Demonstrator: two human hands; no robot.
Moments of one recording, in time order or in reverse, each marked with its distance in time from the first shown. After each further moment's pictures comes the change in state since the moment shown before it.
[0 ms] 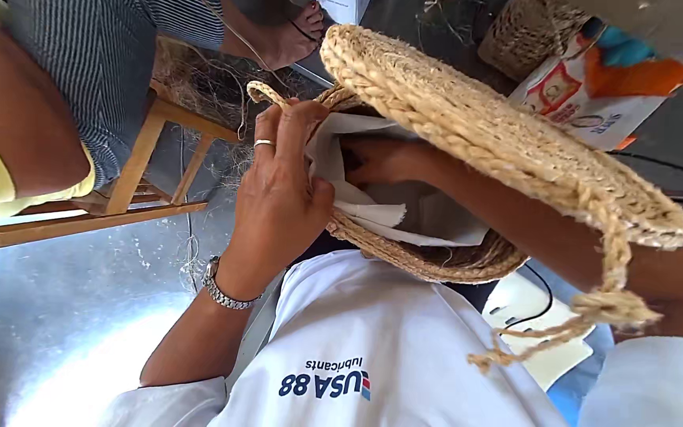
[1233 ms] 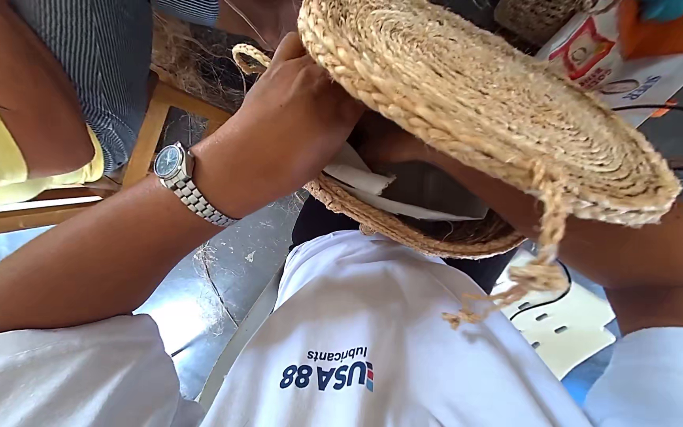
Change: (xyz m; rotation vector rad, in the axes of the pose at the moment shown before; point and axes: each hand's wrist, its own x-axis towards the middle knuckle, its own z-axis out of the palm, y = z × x) left_hand 0.052 0.027 -0.016 0.527 -0.298 0.634; right_hand -0.015 0.013 0.017 0.006 0.194 -0.174
